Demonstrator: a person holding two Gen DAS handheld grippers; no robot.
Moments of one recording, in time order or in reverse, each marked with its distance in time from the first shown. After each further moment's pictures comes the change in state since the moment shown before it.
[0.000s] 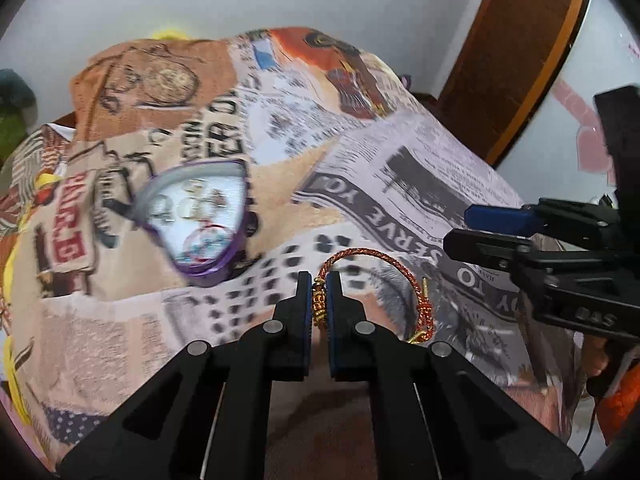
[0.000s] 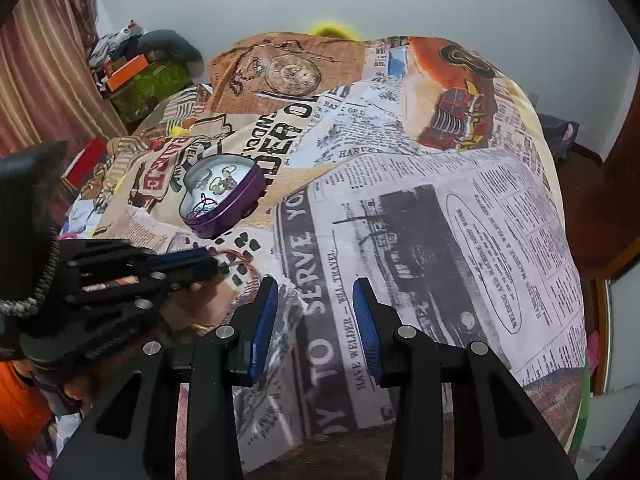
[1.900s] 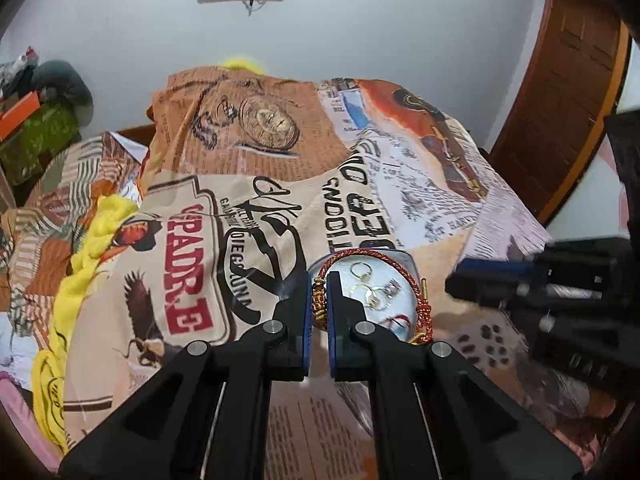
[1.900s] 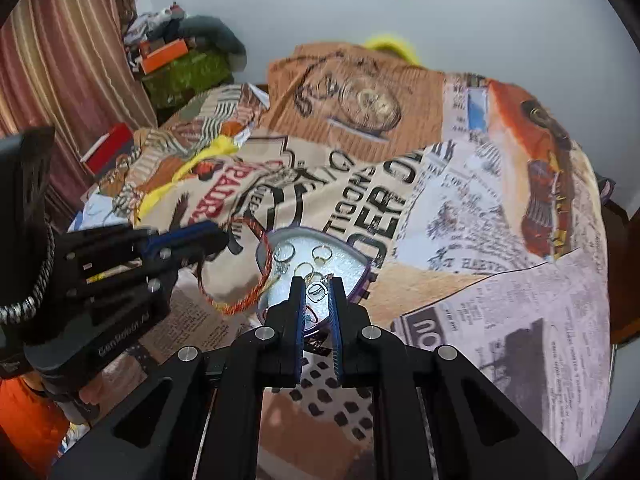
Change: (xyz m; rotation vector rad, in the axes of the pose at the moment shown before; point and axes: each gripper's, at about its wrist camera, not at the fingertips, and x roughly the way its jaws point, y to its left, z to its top) left arm -0.007 0.114 0.039 -0.122 -0.141 0.133; right arm 0.059 0.090 0.081 -0.140 -0.001 0.059
